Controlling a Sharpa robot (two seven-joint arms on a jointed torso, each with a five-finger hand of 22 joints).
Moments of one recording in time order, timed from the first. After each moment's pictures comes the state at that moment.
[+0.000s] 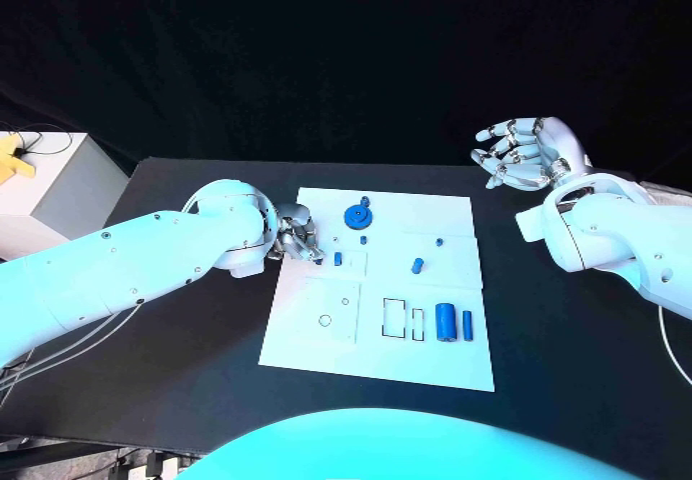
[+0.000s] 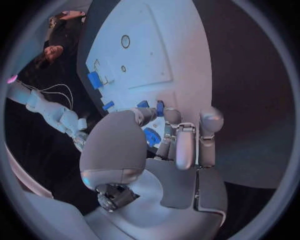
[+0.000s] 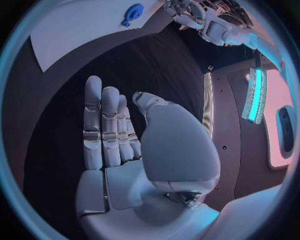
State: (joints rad) left arm 0.95 -0.85 0.28 1.56 -1.33 0.23 -0.57; left_hand 1.23 -0.16 0.72 0.31 0.15 0.73 0.07 0.94 0.74 1.06 0.00 1.20 0.67 1.47 -0.04 1.49 1.31 0.14 1.20 0.06 1.27 0.95; right arm 1.26 -0.78 -0.10 1.38 -0.72 -0.67 0.20; right_hand 1.38 -0.21 0.41 0.25 0.29 0.83 0.16 0.31 0.32 1.04 0.08 0.64 0.64 1.34 -0.01 0.63 0.78 0.17 1.32 0.09 0.29 0.66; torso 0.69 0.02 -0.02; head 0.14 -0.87
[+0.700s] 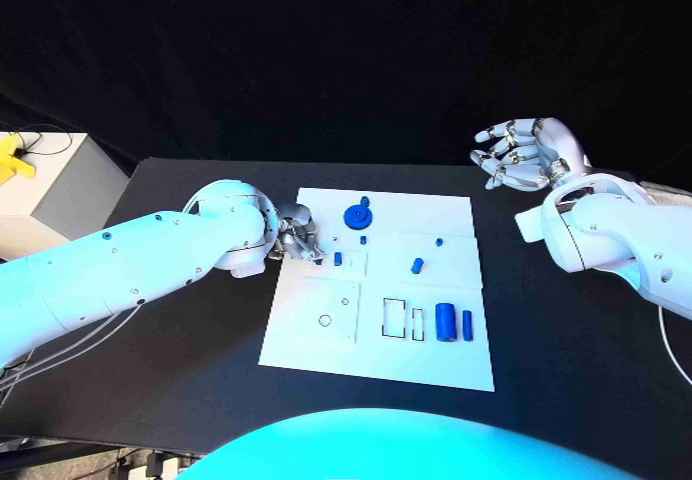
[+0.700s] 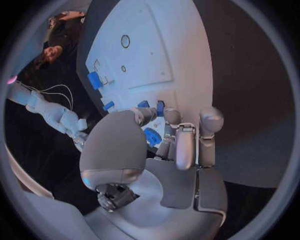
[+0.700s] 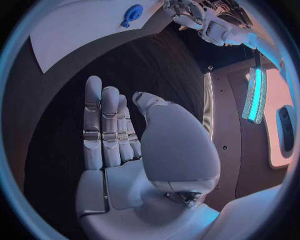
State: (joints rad) left arm 0.95 -0.85 0.28 1.56 -1.33 0.23 -0.57; left_hand 1.23 -0.16 0.72 0.32 0.15 0.73 0.07 0.95 0.74 1.07 0.00 1.21 0.67 1.47 -0.04 1.50 1.31 0.14 1.20 0.06 1.27 0.94; right arm 1.26 -0.78 -0.10 1.38 -0.72 -0.67 0.20; right_hand 1.38 -0.21 0.41 0.25 0.29 0.83 0.16 0.31 0.32 1.04 0.08 0.64 0.64 1.34 -0.01 0.63 0.79 0.17 1.32 0.09 0.28 0.66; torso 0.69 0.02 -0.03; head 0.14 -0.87
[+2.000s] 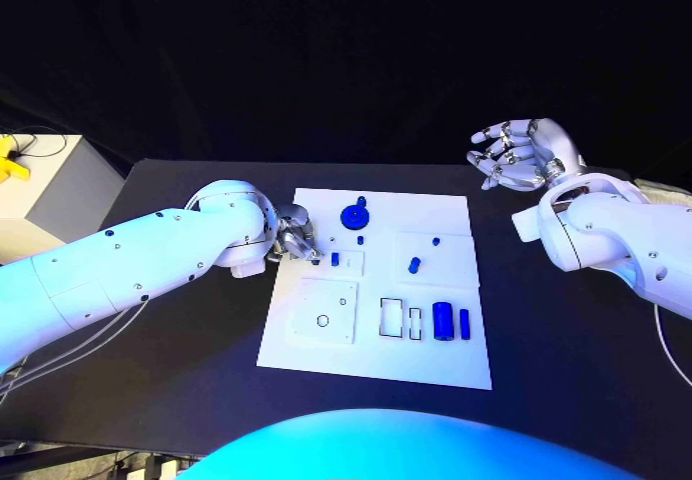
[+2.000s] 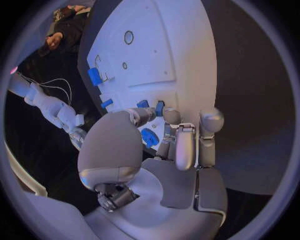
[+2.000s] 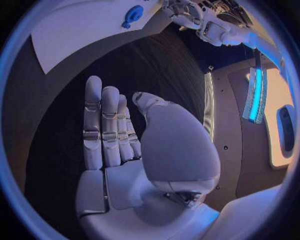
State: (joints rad) left arm 0.96 -0.82 0.29 1.52 -1.27 0.24 -0.60; left_hand 1.15 -0.19 0.79 0.25 0.14 0.75 0.06 0.95 0.74 1.09 0.00 1.21 0.66 1.47 -0.05 1.50 1.31 0.14 1.21 0.06 1.27 0.94; right arm 1.26 -0.78 -0.10 1.38 -0.72 -0.66 0.20; right_hand 1.38 -0.21 0.41 0.25 0.29 0.83 0.16 0.31 0.32 1.04 0.08 0.64 0.64 1.34 -0.01 0.62 0.79 0.17 1.32 0.09 0.27 0.65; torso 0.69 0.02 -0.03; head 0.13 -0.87
